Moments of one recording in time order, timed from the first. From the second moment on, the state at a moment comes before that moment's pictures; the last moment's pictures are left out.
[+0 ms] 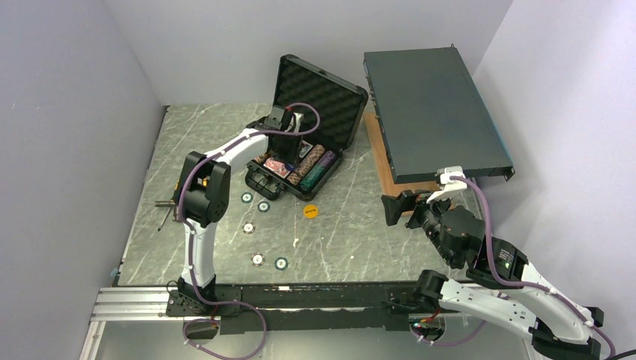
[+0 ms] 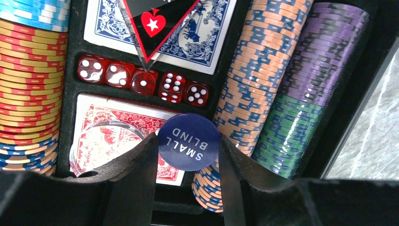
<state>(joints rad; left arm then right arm) -0.44 2.09 1.66 -0.55 0.09 -0.18 1.04 0.47 0.89 -0.67 0.70 0.39</state>
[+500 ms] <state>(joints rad) -0.43 2.09 1.61 -0.51 0.08 -0.18 1.04 0.47 0.88 -0.66 0.70 0.40</state>
